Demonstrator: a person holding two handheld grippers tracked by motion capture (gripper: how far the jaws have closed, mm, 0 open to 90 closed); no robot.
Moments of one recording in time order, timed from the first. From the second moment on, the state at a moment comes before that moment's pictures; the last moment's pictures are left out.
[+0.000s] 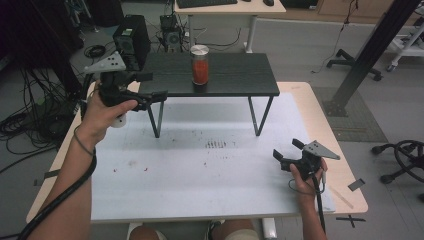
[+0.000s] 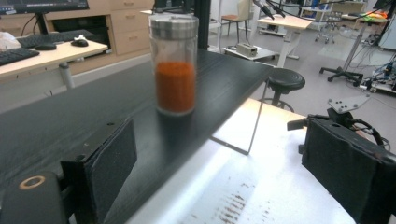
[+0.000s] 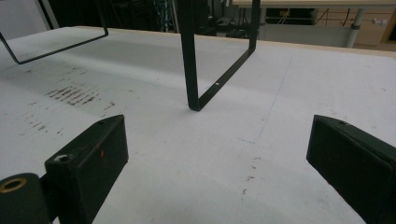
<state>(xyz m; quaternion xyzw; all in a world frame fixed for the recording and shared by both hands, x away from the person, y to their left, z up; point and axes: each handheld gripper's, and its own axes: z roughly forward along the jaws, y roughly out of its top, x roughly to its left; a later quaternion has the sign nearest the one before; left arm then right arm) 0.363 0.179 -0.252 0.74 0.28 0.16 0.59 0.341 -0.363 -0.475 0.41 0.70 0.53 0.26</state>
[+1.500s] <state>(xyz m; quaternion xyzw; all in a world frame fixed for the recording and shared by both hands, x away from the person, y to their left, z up) 0.281 0.210 -0.320 0.73 0.31 0.15 0.60 0.340 -0.363 -0.474 0.42 0.70 0.51 0.27</state>
